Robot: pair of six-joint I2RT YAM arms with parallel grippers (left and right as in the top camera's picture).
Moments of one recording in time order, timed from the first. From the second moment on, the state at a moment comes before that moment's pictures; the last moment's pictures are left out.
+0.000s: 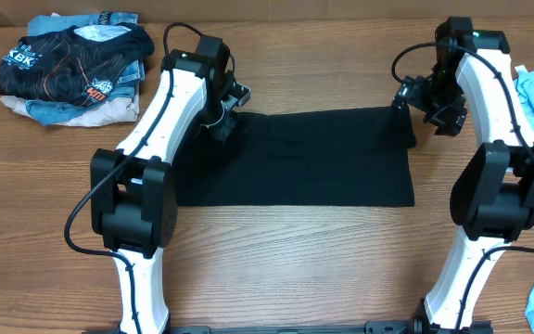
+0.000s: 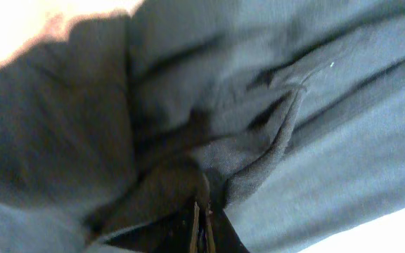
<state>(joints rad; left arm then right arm) -0.25 2.18 1.85 -1.20 0.09 0.28 -0.09 2.20 1.97 -1.34 -0.05 0.43</state>
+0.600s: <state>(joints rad) -0.27 2.14 1.85 -1.49 -0.03 0.10 -0.09 2.17 1.97 -1.47 -0.12 0.43</state>
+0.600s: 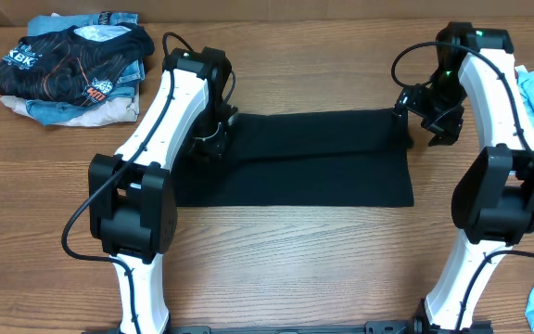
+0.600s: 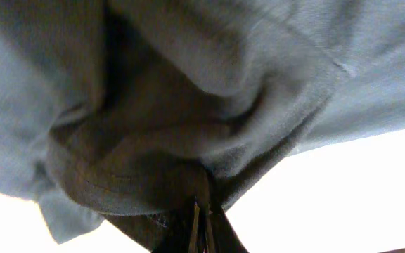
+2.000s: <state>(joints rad) -0.27 2.14 1.85 -1.40 -0.08 -0.22 0.03 2.16 1.75 -1.28 -0.17 0.62</state>
